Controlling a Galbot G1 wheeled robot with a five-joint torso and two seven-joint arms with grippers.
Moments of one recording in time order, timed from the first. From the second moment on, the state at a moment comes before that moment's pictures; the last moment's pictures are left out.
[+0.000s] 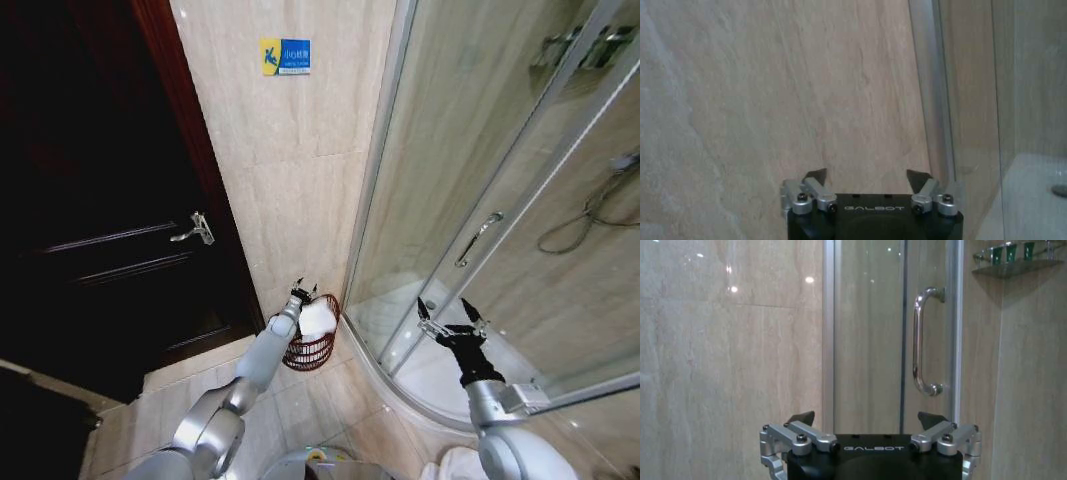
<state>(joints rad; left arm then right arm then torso) 0.59 -1.53 -0.16 -0.70 0.06 -0.29 0.01 -1.74 1.47 0.77 2.38 0.24 -0.08 -0.12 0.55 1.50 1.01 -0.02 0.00</state>
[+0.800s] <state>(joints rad) 0.99 -1.31 -0.30 -1.39 -0.33 -0.16 -0.02 -1.73 1.47 0.75 2.38 0.25 -0.10 -0.12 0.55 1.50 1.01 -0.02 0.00</state>
